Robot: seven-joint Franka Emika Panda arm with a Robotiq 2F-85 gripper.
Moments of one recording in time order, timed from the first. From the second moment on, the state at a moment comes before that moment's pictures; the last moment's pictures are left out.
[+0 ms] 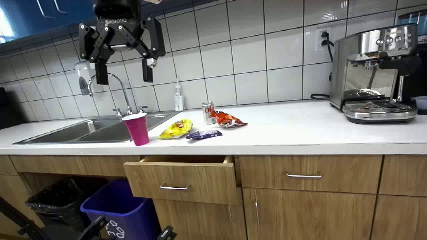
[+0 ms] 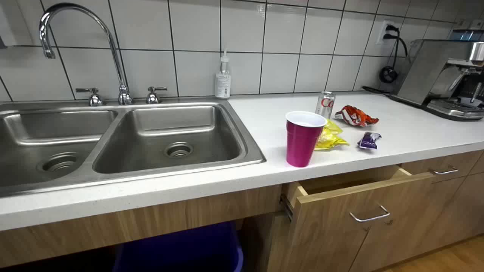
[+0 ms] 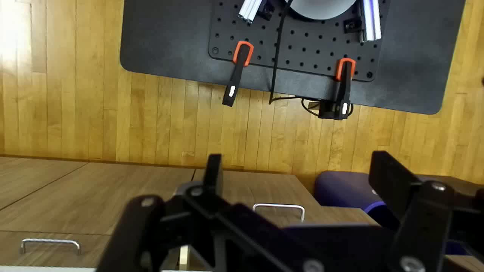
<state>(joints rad) -0.05 -0.78 -0.21 -2.62 -0.16 1.63 -0.37</state>
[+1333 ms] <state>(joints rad) -0.05 -0.77 -0.22 -2.67 -0.16 1.78 -0.37</state>
